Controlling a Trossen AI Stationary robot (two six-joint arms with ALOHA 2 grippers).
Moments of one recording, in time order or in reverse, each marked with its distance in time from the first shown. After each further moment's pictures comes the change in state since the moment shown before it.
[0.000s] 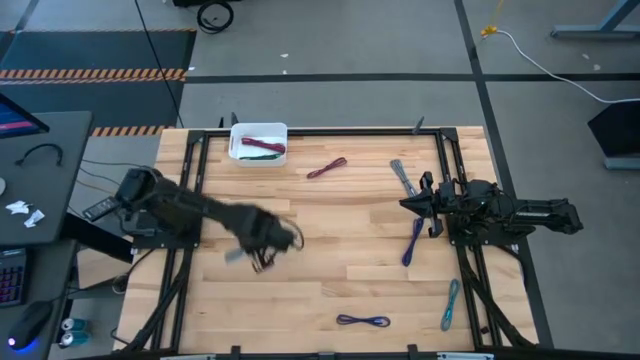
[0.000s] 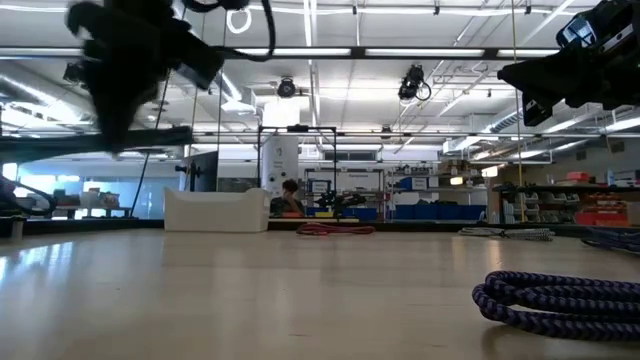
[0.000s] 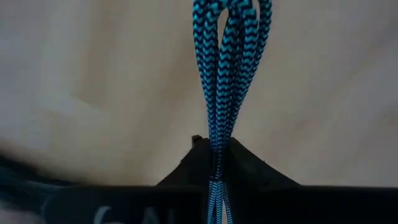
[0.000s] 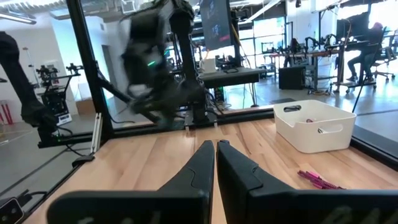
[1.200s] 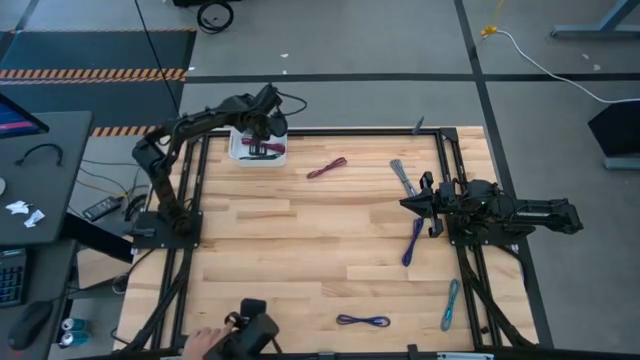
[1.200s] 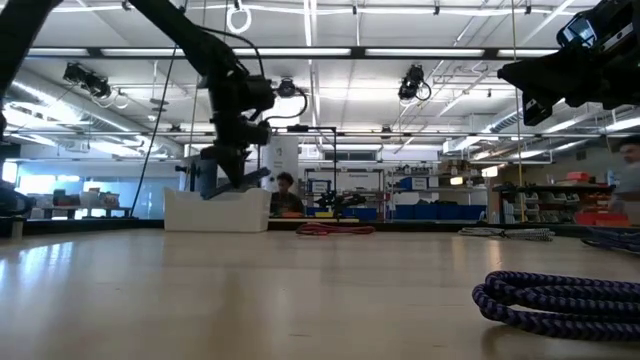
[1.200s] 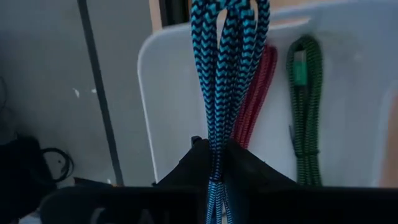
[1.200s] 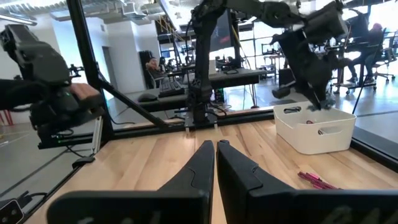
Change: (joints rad) left arm 1.028 0.176 0.125 0.542 -0.130 1.610; right arm 0.000 0.000 0.000 0.004 0.000 0.000
